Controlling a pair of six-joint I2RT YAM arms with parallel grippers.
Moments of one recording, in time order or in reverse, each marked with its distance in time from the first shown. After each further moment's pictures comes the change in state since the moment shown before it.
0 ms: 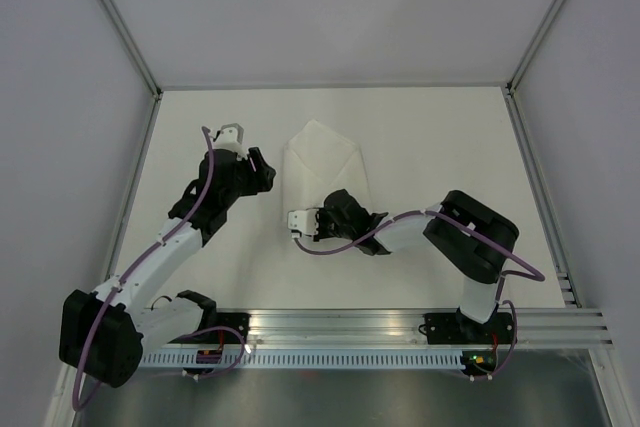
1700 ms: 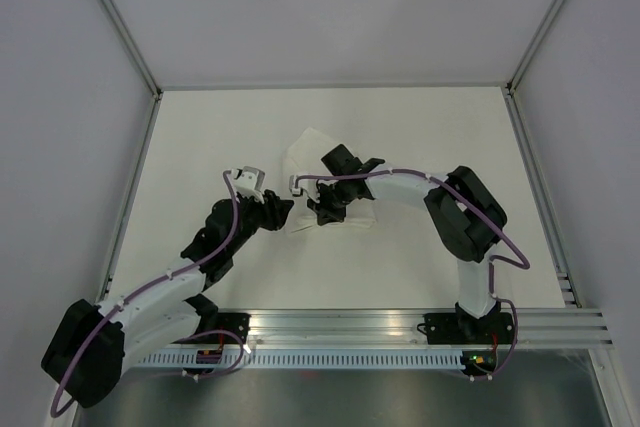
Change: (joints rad) left arm -0.187 -0.137 -0.420 0.505 0.058 0.111; right arm -0.195 0.143 0.499 -0.832 -0.535 0.177
